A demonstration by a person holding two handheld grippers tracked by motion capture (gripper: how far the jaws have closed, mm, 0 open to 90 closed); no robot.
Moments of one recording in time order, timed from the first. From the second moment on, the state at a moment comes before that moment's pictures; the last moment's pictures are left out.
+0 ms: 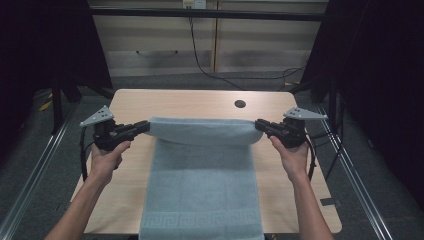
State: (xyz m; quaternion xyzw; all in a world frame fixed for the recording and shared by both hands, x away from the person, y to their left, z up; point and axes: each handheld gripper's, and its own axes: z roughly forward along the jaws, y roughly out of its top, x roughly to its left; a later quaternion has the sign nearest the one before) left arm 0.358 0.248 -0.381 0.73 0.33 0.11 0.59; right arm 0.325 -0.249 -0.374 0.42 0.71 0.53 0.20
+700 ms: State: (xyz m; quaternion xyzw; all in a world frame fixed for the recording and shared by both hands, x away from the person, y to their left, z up) left arm 0.224 0.275 -0.440 0.78 0.28 0.04 0.55; right arm 0.188 -0.244 -0.414 0.38 0.75 0.52 0.14
